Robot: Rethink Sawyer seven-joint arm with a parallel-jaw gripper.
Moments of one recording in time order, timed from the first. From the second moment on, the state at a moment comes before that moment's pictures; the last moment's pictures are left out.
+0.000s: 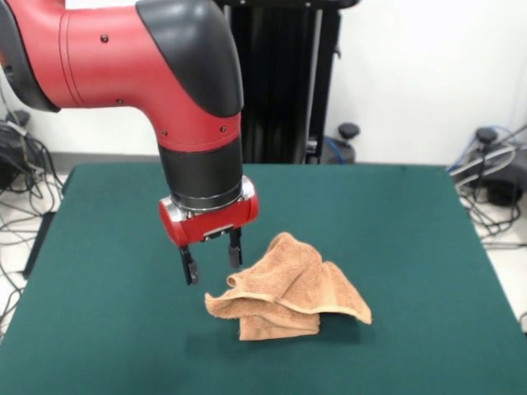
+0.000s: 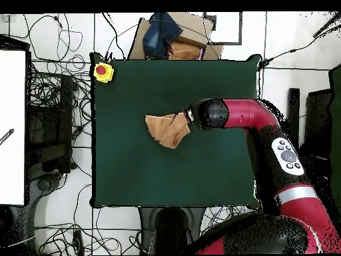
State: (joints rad) arm -0.69 -0.40 0.55 1.40 -0.62 0.68 1.26
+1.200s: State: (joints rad) arm -0.69 -0.32 0.55 1.38 -0.67 0.62 1.26
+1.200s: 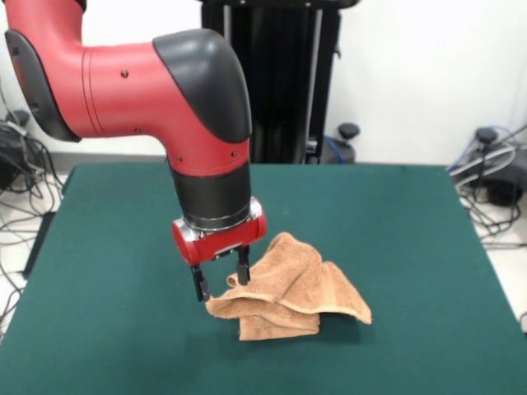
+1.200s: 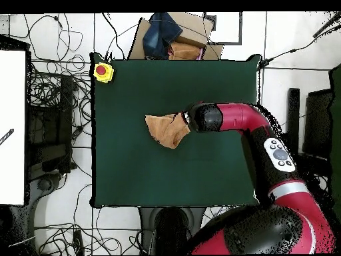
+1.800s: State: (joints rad) arm -0.69 -0.29 0.55 1.34 -0.67 0.62 1.26
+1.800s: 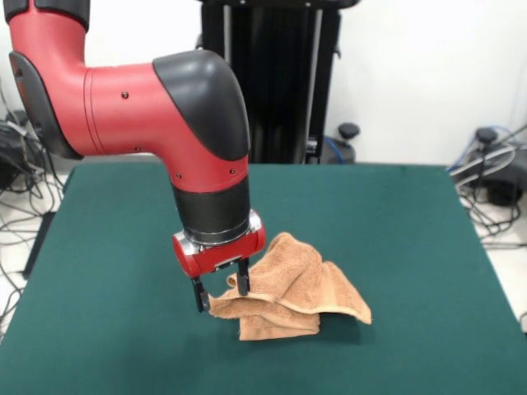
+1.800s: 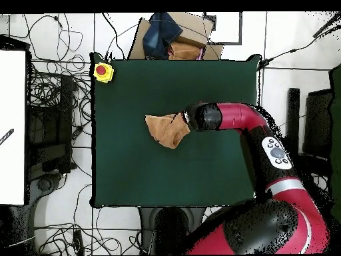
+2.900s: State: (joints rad) arm -0.68 -0.26 0.54 1.30 -0.67 0.62 1.26
